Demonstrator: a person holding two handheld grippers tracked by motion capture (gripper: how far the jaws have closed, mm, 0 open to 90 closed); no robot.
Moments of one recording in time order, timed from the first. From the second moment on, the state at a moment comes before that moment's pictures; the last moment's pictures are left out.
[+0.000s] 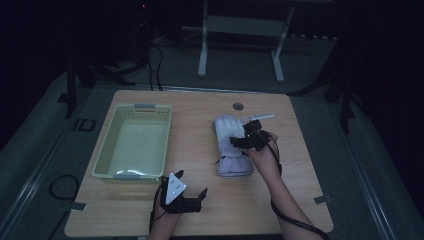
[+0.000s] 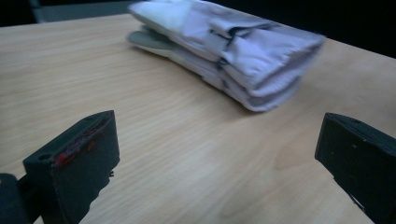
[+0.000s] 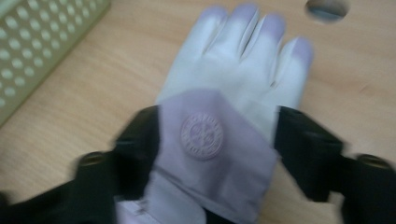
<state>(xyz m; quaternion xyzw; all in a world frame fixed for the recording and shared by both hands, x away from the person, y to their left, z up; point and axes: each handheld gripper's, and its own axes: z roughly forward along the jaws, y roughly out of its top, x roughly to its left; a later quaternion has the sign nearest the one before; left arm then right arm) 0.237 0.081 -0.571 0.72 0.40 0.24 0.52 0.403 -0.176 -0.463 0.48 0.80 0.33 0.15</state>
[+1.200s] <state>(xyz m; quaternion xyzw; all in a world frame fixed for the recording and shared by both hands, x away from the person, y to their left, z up) 0.341 0.023 -0.499 0.77 0.41 0.08 0.49 0.382 -0.250 -0.475 0.44 0.78 0.41 0.17</state>
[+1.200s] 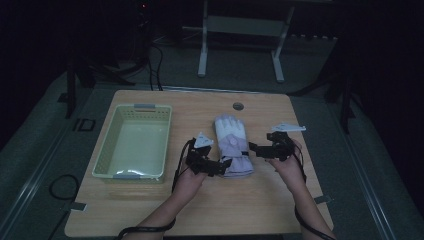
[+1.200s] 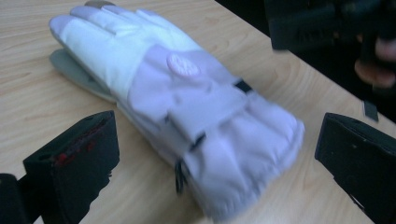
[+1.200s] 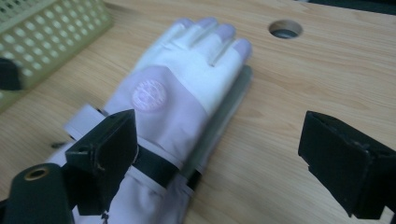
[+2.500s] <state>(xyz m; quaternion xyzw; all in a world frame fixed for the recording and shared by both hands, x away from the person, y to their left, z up) 0.374 0.003 -0.562 0.77 0.47 -0.04 0.43 0.425 -0.239 -0.554 0.52 0.75 0.41 -0.06</state>
